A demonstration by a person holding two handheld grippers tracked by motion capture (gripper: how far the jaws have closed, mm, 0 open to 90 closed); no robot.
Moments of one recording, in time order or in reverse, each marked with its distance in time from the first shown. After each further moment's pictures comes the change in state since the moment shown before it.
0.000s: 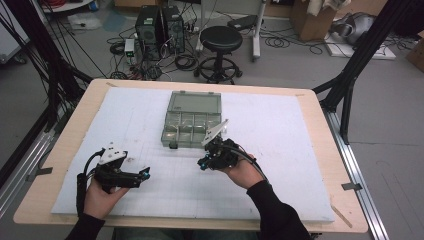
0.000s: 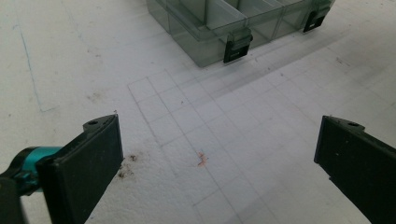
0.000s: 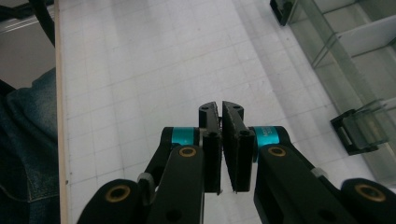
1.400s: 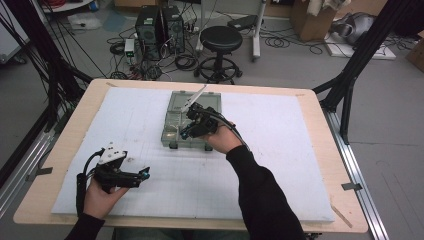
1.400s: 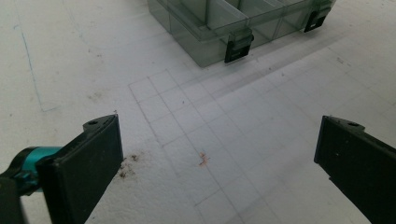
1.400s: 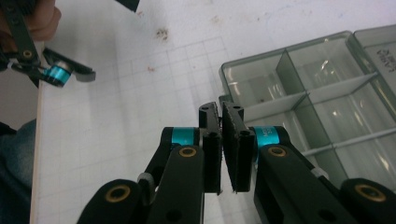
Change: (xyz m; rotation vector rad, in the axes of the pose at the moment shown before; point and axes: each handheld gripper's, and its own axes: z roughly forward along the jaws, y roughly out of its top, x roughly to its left) left arm 0.000 0.000 0.000 -0.004 0.000 -0.005; right arm -0.040 0.089 0.002 -0.032 0.002 -0.046
